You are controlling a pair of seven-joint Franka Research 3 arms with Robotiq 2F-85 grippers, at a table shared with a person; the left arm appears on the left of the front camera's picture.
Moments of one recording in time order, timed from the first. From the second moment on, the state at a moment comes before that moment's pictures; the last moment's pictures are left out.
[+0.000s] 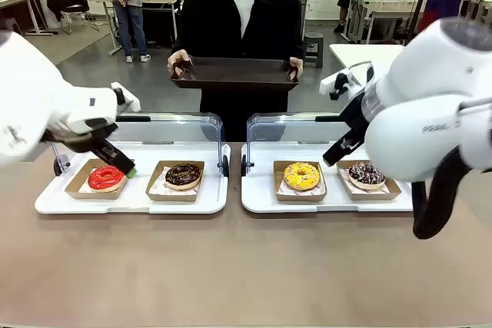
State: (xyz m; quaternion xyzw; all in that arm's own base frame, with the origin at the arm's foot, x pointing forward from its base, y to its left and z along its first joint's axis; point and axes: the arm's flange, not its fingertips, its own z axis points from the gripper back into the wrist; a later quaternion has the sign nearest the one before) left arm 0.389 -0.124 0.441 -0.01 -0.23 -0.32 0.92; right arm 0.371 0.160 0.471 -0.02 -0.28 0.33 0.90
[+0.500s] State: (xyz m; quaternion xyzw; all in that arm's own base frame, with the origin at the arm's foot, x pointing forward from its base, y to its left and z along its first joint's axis) left arm 0.378 -0.099 0.571 0.00 -0.21 -0.33 0.92; right arm 0.335 0.169 0.566 -0.03 -0.23 0.35 0.91
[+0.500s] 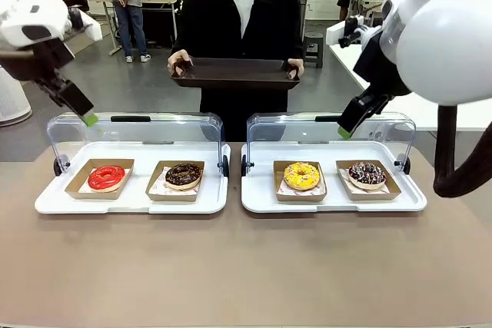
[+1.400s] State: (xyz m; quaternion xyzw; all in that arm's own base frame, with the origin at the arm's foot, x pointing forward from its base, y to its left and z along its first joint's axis) left arm 0.375 -0.053 0.601 -0.15 -0.31 -0.45 0.82; right arm 0.337 0.085 0.611 0.19 -0.32 0.42 0.83
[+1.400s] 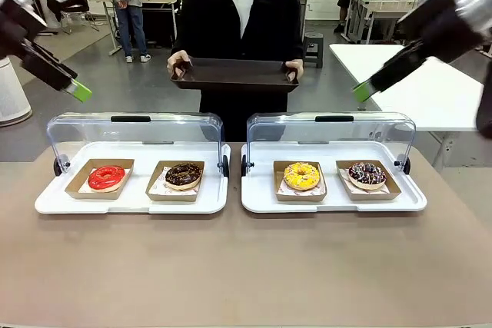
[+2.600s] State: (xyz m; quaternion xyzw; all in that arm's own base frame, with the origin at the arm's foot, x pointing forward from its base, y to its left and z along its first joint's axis) left arm 0.406 0.053 0.605 -0.36 -0.34 -0.48 0.72; right arm 0.322 -0.088 0.597 0.35 -0.39 0.44 0.73
